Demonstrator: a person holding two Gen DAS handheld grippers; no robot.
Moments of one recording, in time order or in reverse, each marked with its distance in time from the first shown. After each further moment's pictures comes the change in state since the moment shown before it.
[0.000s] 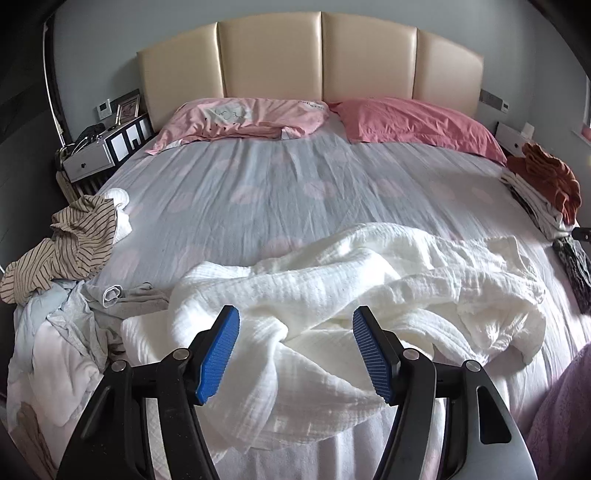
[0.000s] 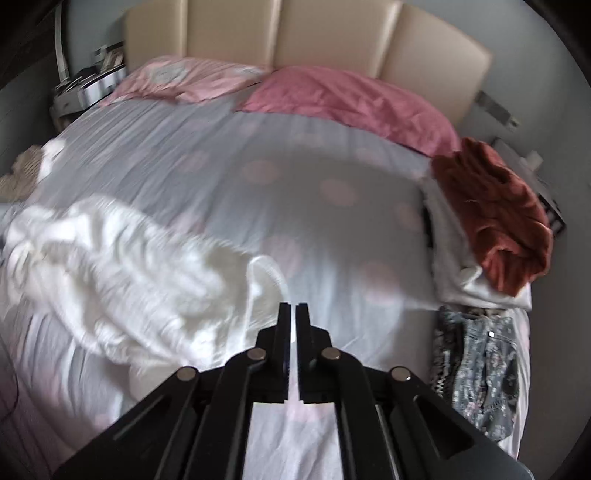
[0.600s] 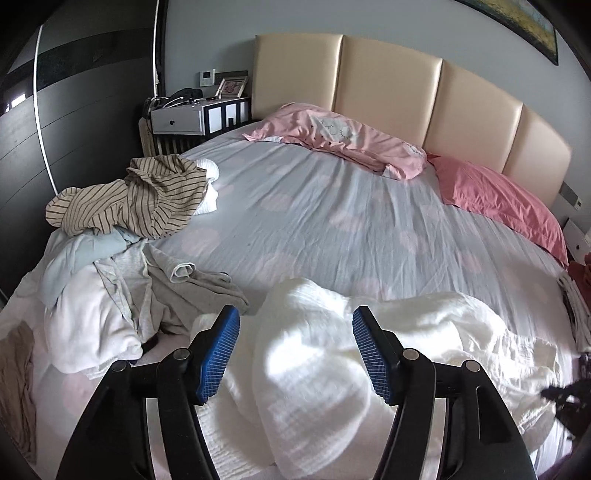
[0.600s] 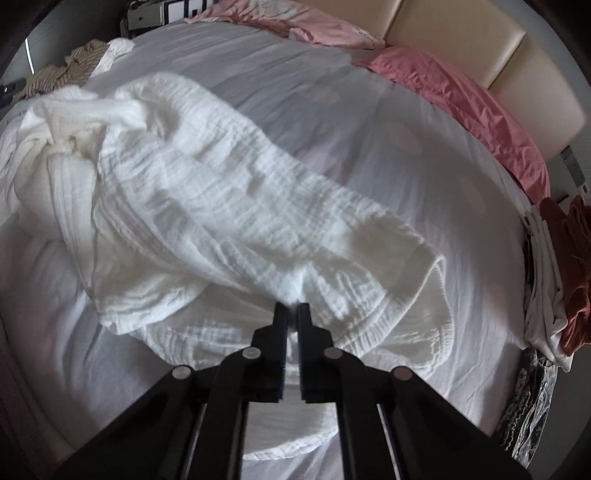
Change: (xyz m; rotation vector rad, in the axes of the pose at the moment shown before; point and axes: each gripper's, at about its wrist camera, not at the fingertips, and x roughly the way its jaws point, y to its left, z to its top) left arm -0.005 0.079 0.002 -0.349 -0.088 0.170; right arm 0.071 0.111 0.013 -0.194 0.088 0.074
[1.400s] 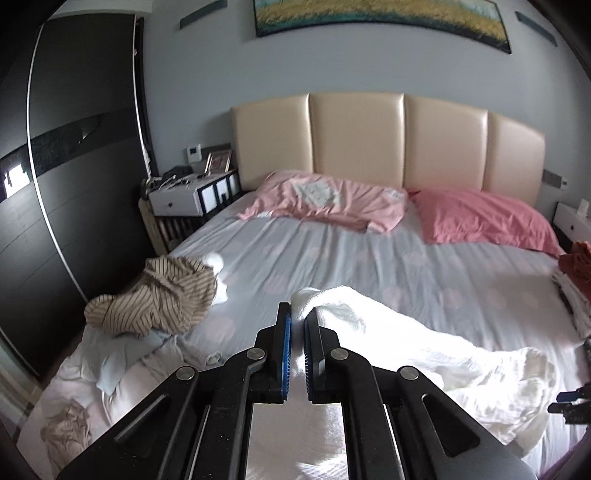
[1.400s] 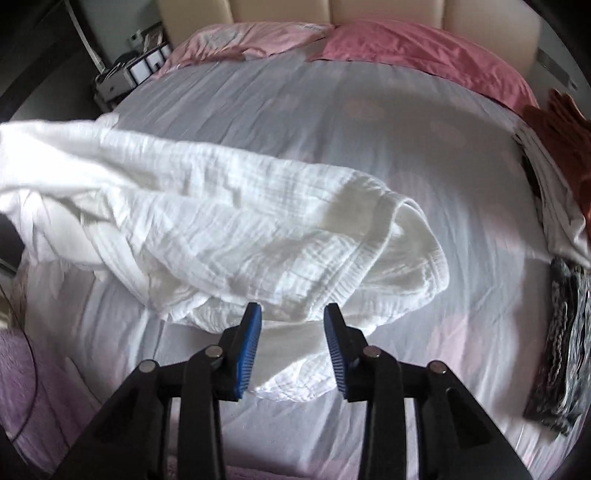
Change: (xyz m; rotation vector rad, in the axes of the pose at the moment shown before) left arm -0.080 -0.030 0.059 0.147 -0.183 0.083; right arm -0.037 -0.023 -0.038 0.176 0.031 0.216
